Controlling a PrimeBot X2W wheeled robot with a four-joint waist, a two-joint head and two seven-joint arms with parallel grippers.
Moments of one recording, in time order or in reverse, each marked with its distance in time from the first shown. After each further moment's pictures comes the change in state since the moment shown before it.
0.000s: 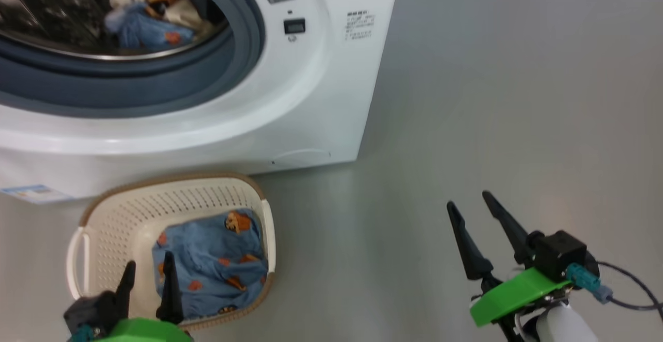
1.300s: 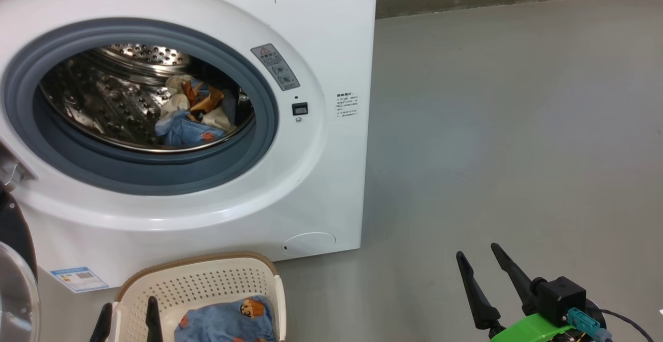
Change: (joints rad) left arm 0.313 0.002 0.059 -0.398 0.136 0.113 0.000; right arm 0.124 0.012 -0.034 0.020 -0.023 0.000 0.000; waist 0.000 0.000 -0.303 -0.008
